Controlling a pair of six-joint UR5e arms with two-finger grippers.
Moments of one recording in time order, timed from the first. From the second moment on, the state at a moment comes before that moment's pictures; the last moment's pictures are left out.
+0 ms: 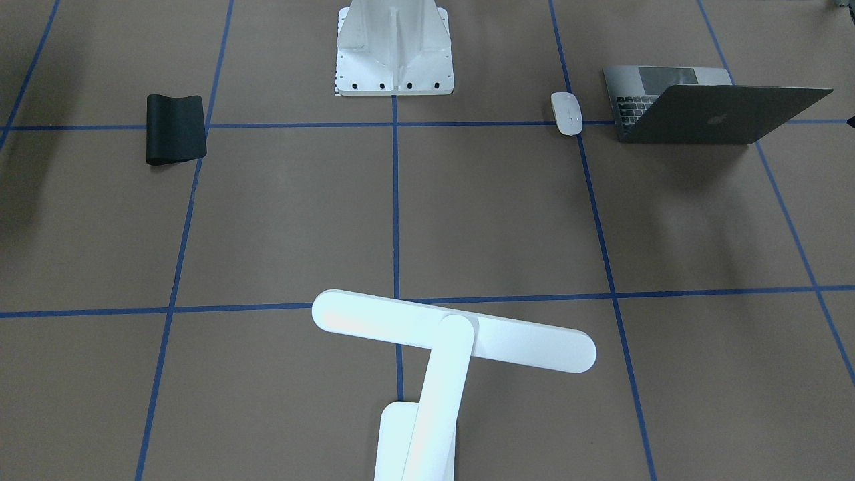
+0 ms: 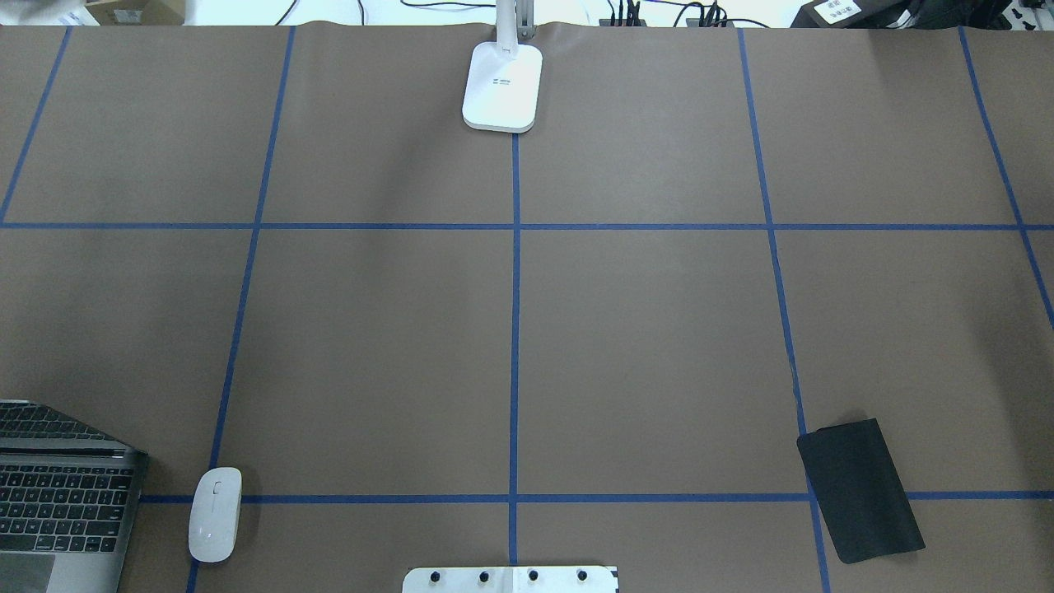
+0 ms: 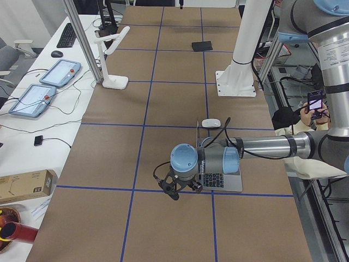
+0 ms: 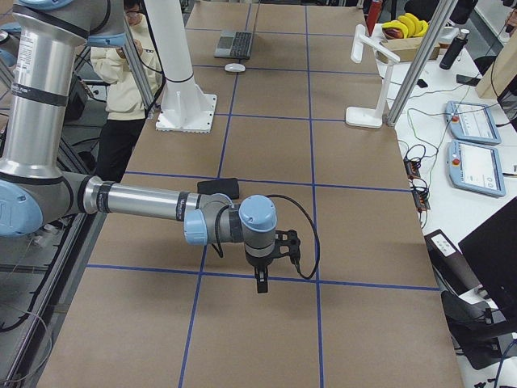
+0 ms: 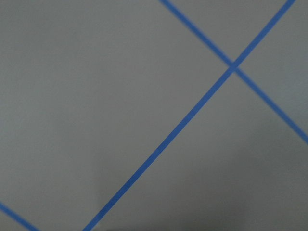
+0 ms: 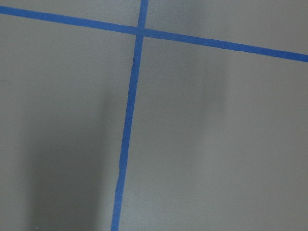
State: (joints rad) left arm -1.57 -1.22 -1.82 -1.58 -2.51 -0.86; right arm 1.50 -1.82 1.73 -1.35 2.26 0.01
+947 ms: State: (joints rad) left arm -1.48 -1.18 -1.85 -1.78 -2.64 -1.32; right arm 1.50 -1.90 1.83 -1.35 2.30 0.01
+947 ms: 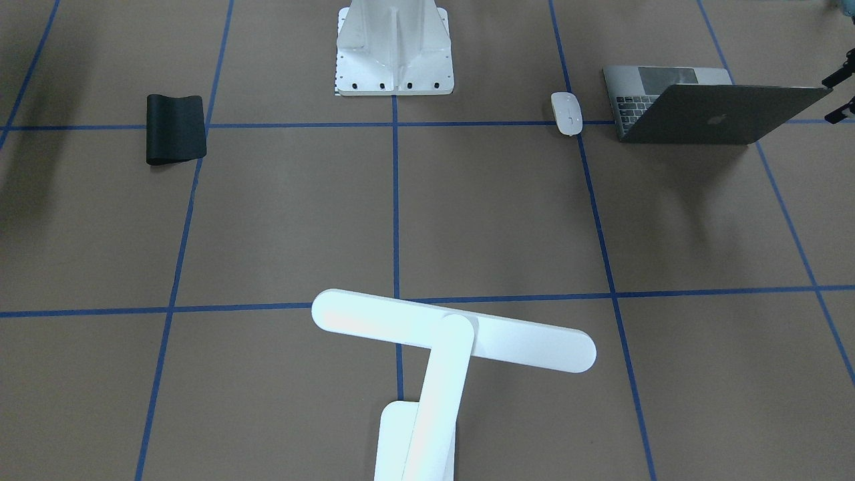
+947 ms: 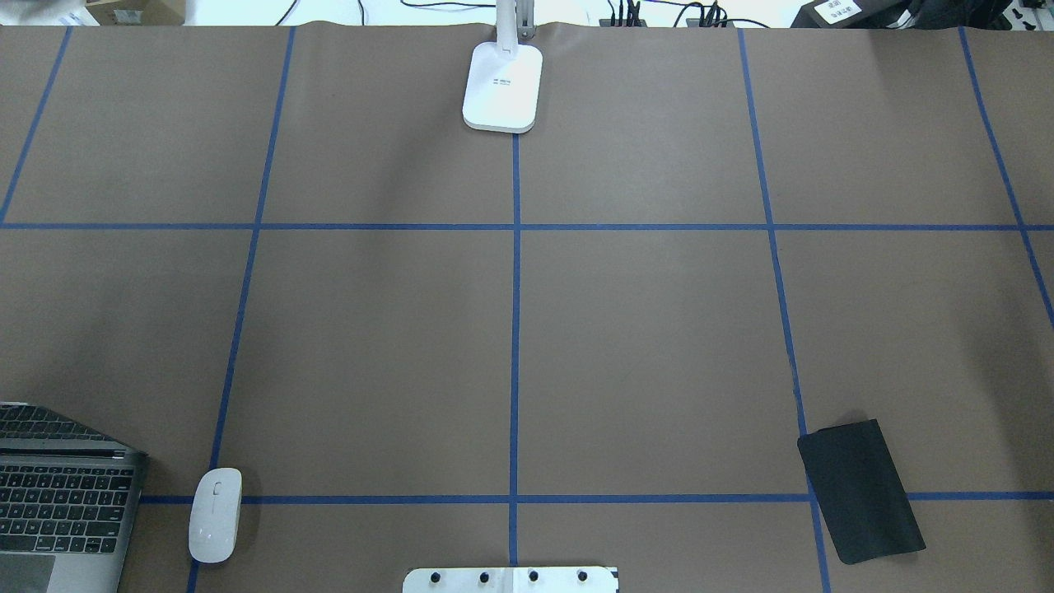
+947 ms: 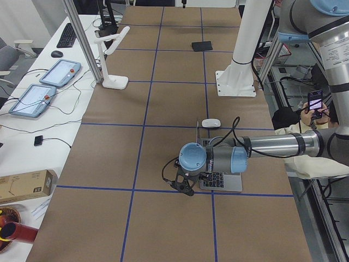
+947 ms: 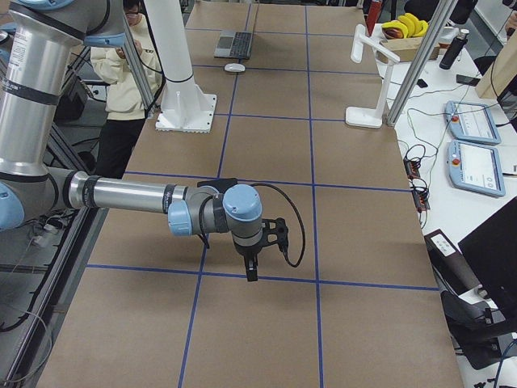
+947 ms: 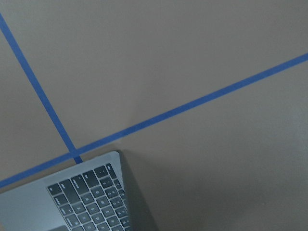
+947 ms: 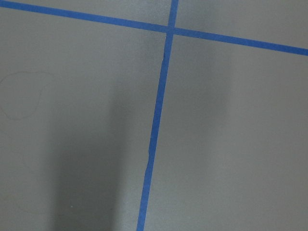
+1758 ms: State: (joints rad) left arm -1.24 -1.15 -1.84 -2.25 -2.65 -1.87; right arm 1.50 -1.92 1.85 -1.35 2.30 0.00
